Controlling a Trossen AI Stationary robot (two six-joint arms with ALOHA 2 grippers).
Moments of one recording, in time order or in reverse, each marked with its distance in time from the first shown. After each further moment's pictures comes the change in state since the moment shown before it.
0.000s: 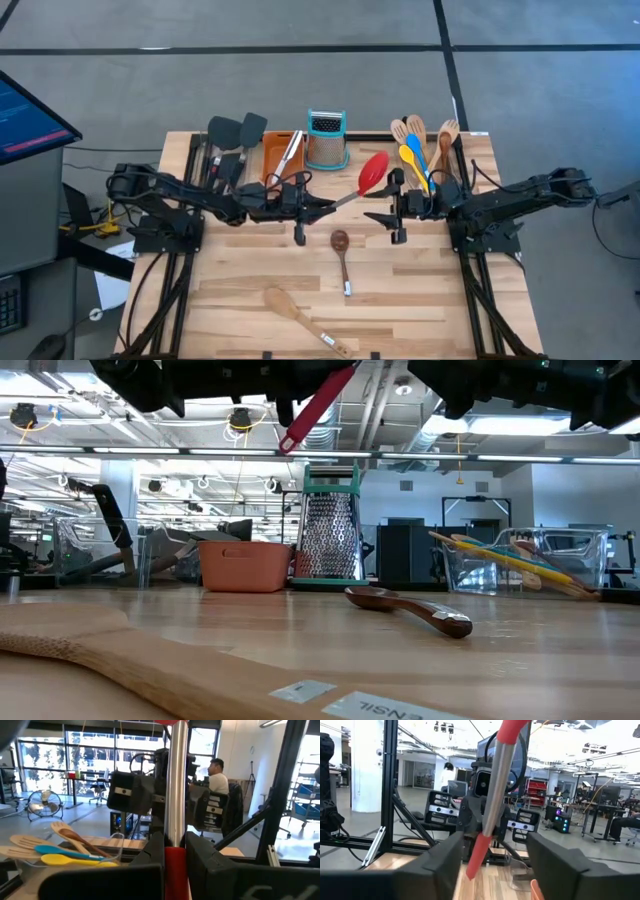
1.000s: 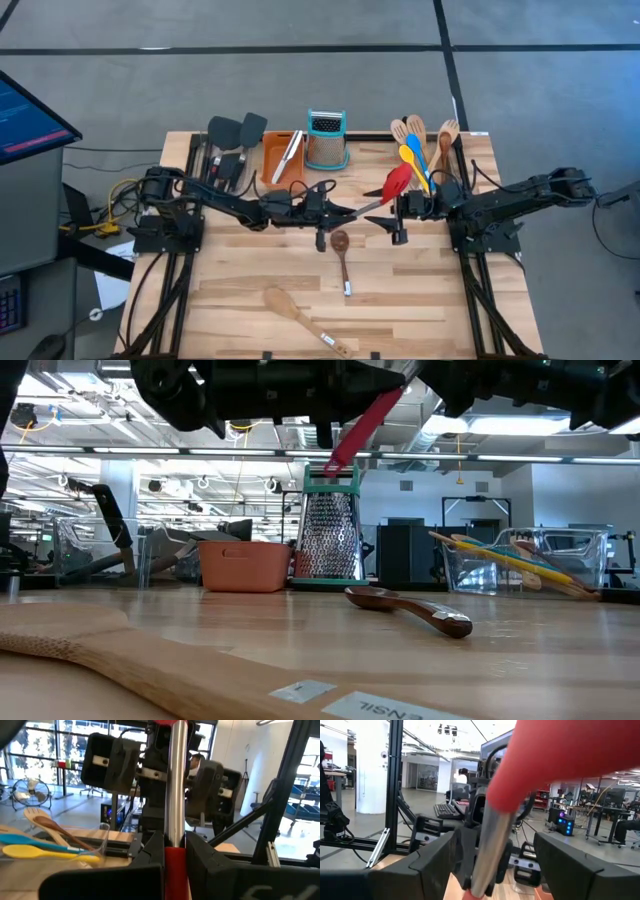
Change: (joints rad) left arm -0.011 0.247 0.161 0.061 0.025 -0.051; right arm 0.007 0.000 0.000 0.009 -0.014 0.000
